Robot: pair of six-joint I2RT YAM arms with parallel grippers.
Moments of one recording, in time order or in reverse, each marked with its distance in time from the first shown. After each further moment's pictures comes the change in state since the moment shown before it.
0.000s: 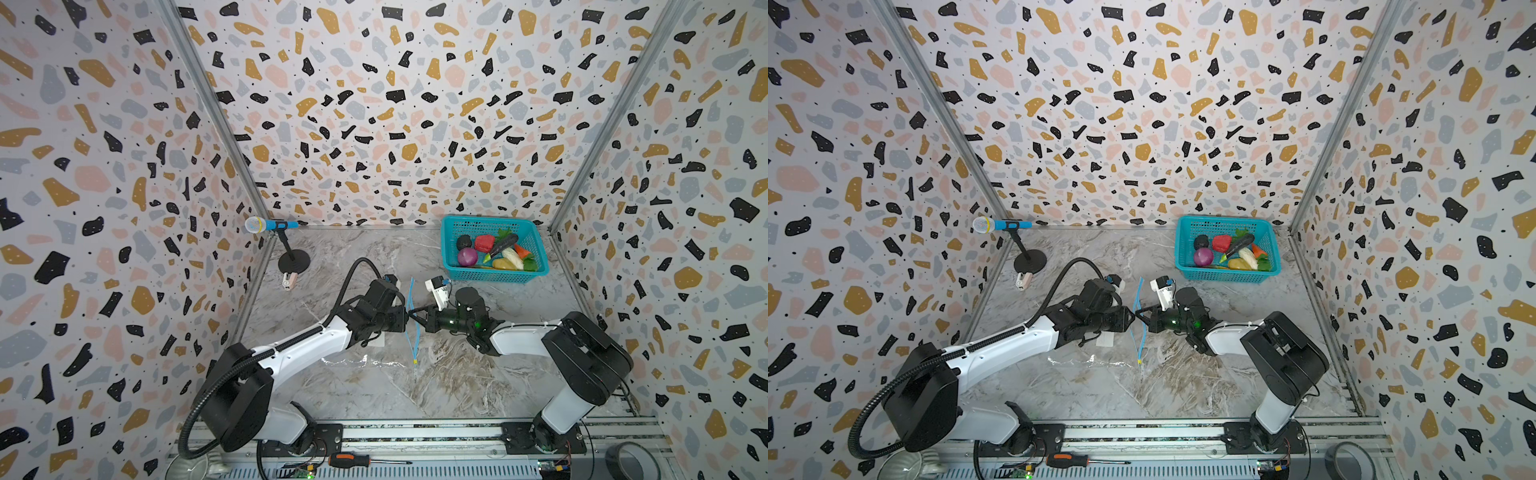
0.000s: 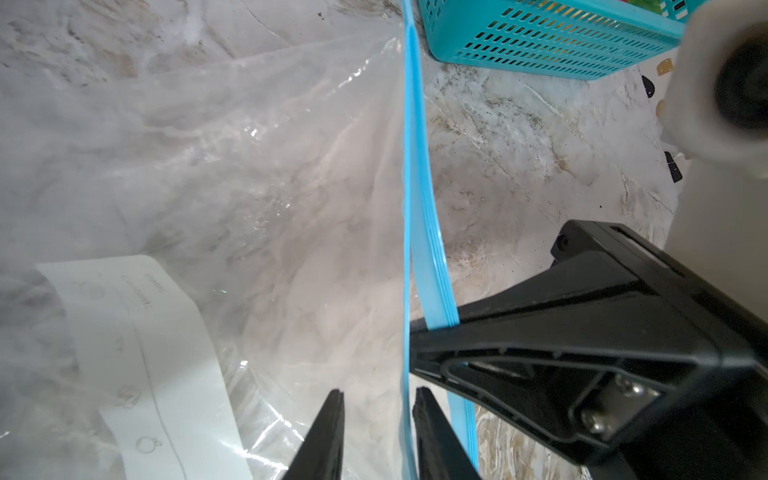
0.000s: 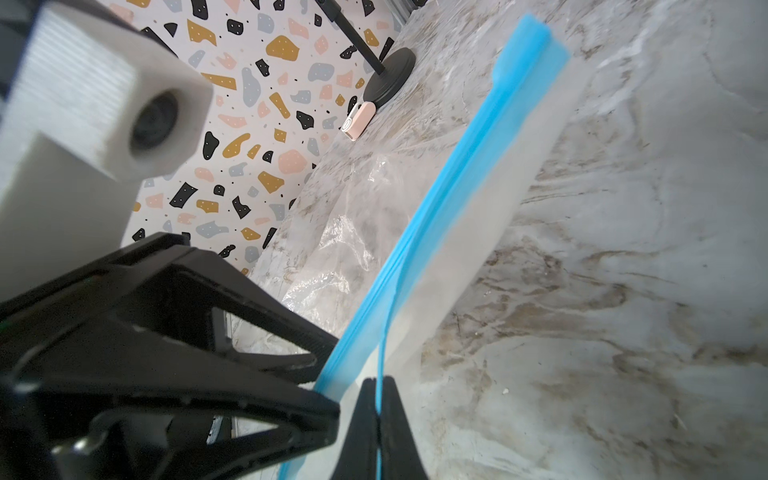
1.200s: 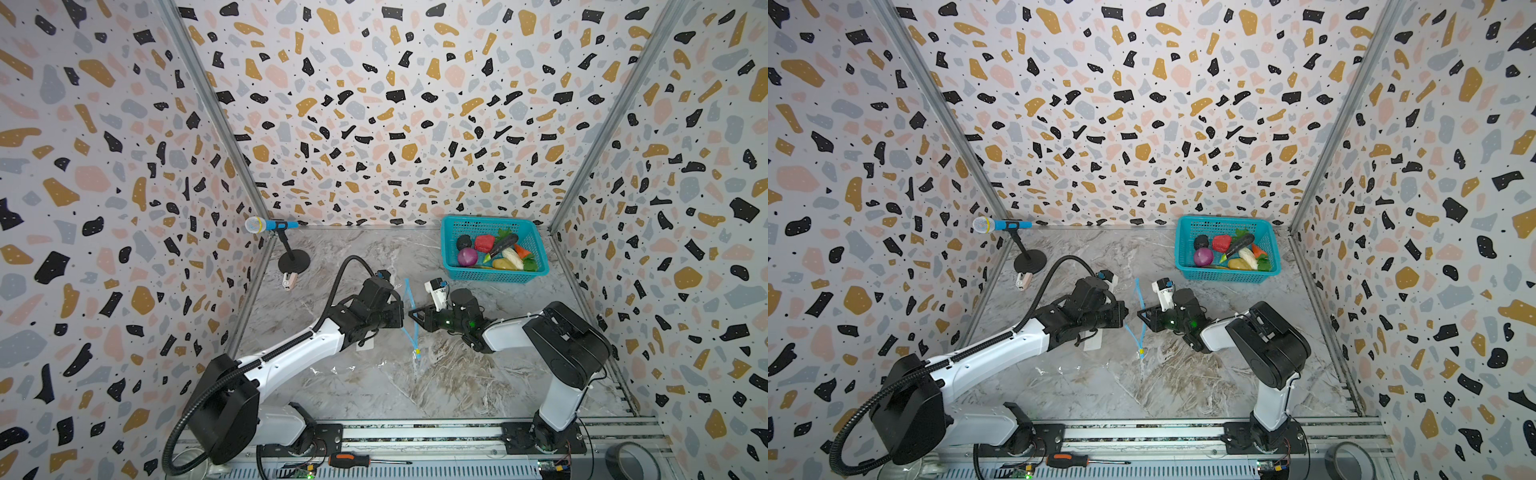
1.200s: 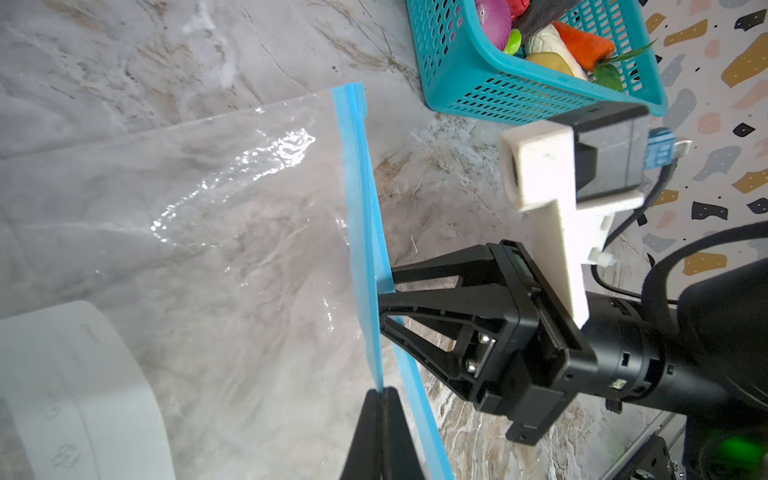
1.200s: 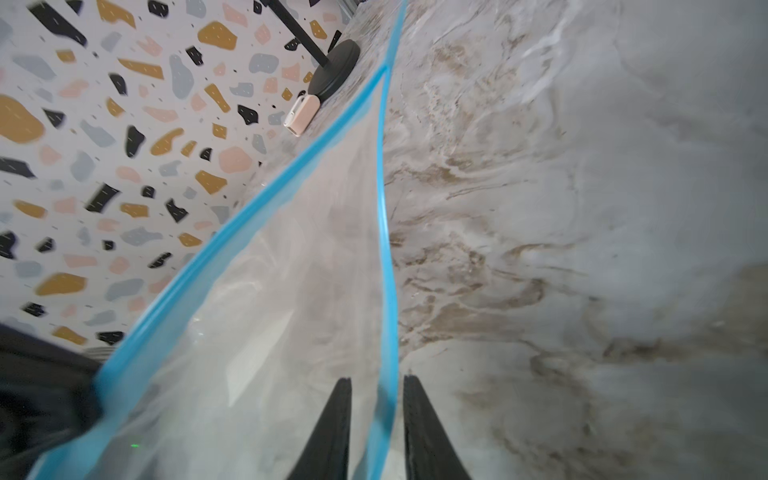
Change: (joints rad) left arm 0.009 -0.079 -0.002 -0.004 -0.032 -0.077; right arm -0.026 0.131 0.020 0.060 0.059 -0.027
